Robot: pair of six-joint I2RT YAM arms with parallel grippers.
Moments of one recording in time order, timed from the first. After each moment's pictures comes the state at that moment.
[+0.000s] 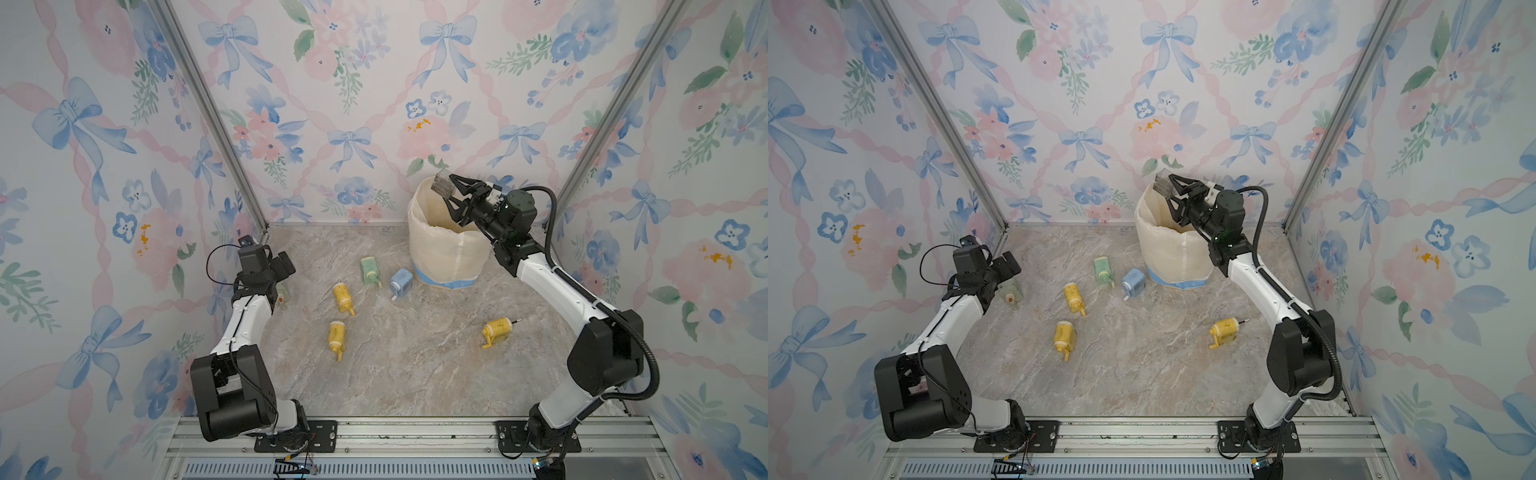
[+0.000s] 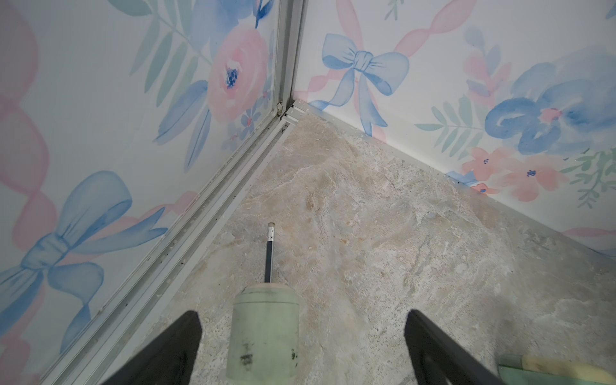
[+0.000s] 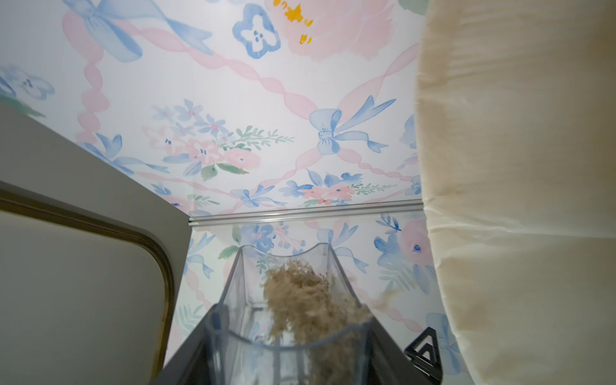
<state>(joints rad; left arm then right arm) 0.26 1.41 0.94 -0.07 -0.06 -0.26 0.32 1.70 1.45 0.38 -0.36 1.80</state>
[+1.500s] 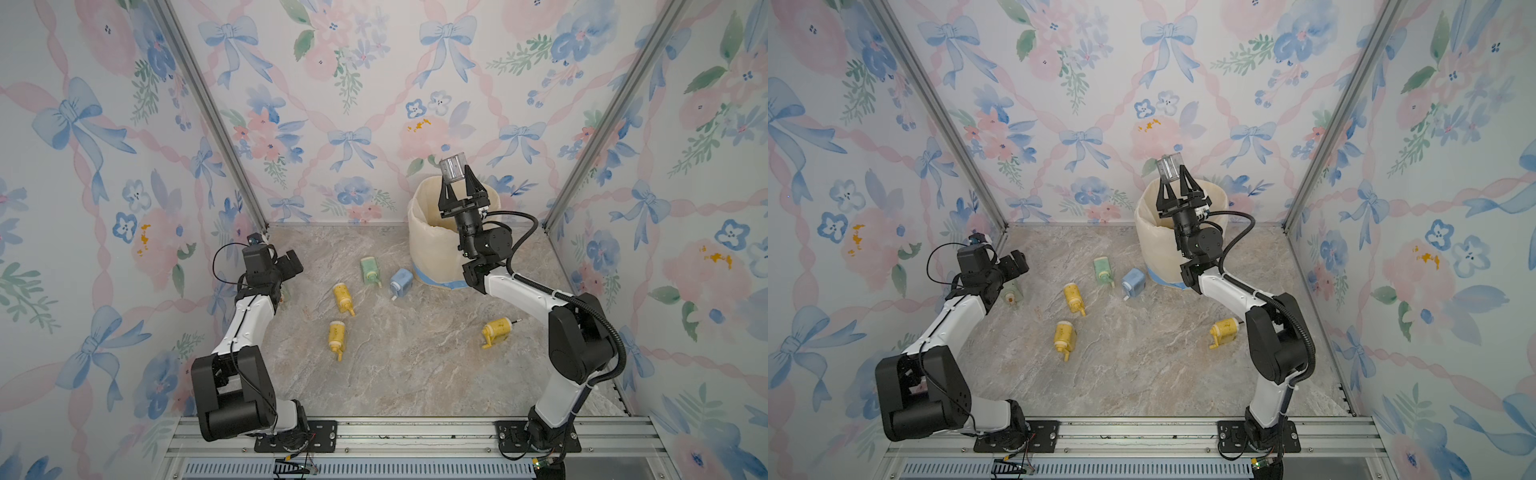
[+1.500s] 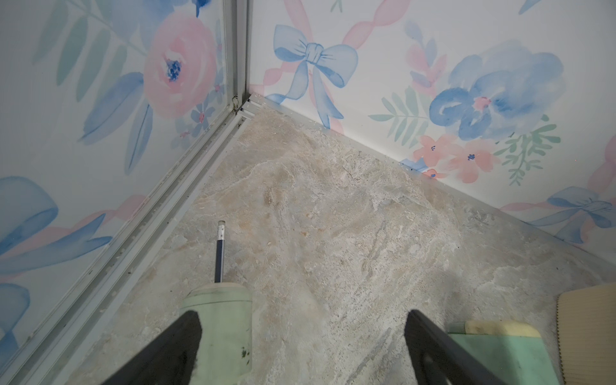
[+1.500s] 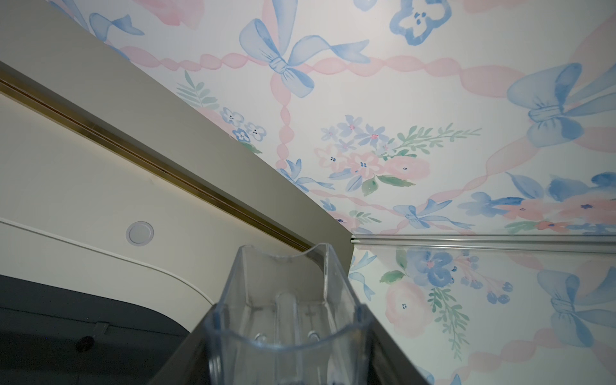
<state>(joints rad) 0.23 1.41 0.93 -0.06 0.04 -0.26 0.49 1.81 1.32 1.21 0.11 2.09</state>
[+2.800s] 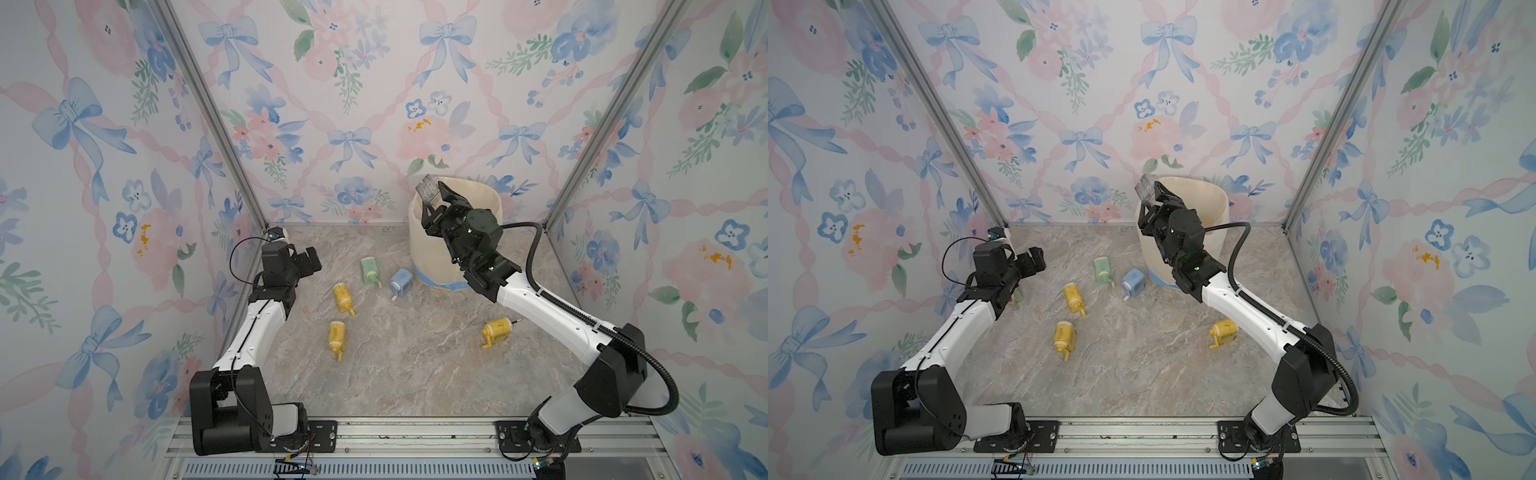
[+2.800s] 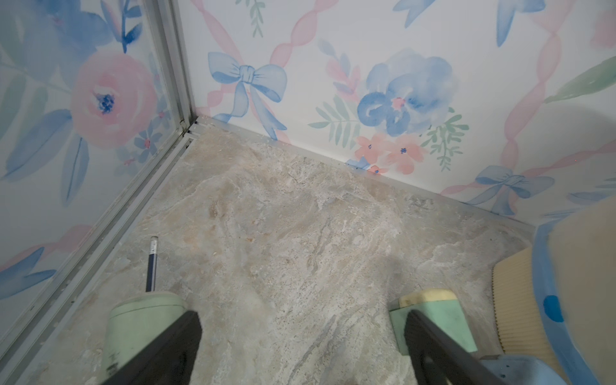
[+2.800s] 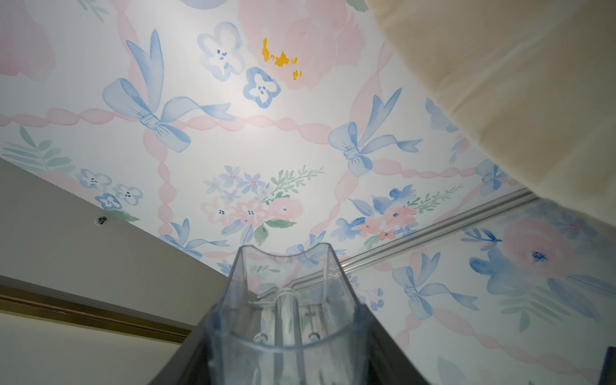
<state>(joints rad) 0.05 1.30 0.92 -0.05 -0.01 -0.26 0.67 1.57 1.41 0.30 0.35 2.08</state>
